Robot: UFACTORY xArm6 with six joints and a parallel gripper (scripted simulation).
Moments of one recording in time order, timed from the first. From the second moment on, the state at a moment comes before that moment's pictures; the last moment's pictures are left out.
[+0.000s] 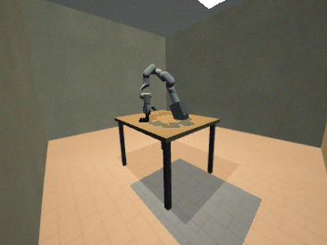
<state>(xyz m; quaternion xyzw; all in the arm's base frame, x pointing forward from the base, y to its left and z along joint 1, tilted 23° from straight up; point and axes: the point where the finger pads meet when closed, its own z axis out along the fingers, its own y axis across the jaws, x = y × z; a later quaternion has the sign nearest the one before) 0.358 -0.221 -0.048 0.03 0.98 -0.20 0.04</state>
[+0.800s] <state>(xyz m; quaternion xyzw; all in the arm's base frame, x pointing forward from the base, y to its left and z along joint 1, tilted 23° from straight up) 0.358 -0.222 -0.048 -0.23 0.95 -0.20 -0.01</state>
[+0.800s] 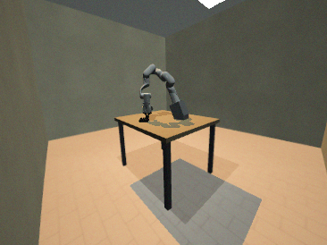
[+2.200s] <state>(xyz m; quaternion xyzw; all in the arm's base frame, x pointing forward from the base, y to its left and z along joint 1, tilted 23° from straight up) 0.358 -0.222 -0.048 -0.36 0.91 -0.19 -0.05</state>
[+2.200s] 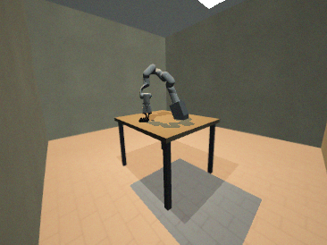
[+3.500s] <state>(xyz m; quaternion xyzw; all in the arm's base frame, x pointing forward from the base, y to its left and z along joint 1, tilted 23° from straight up) 0.357 -0.217 -0.038 -0.36 0.91 -0.19 -0.05</state>
